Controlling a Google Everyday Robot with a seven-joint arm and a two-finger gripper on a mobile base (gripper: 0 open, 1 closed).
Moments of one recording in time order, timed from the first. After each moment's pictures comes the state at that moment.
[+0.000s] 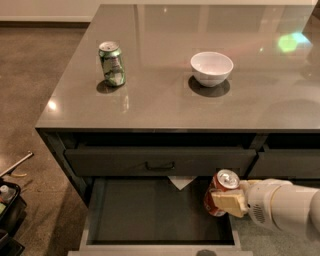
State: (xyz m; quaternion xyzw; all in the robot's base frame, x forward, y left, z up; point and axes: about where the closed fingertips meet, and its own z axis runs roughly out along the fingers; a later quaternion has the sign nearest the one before) arm 0.379 -0.179 0.739 -0.21 0.91 0.11 0.34
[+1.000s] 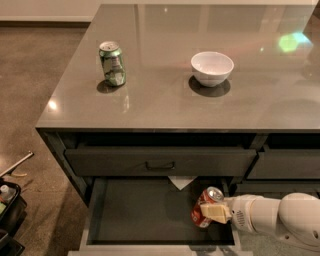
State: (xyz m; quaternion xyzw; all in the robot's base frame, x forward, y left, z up) arm 0.402 -0.177 0.602 -0.15 0.92 0.21 0.30
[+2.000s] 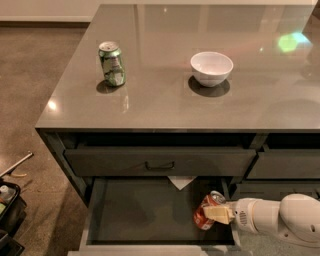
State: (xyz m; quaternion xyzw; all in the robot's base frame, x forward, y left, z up) arm 0.410 -0.190 0.558 -0.13 0.92 0.25 0.27
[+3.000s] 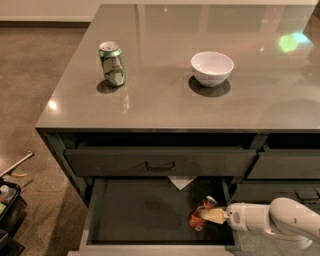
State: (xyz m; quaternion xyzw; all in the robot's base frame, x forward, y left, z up) arm 0.437 -0.197 0.462 -0.08 0.91 0.34 0.25
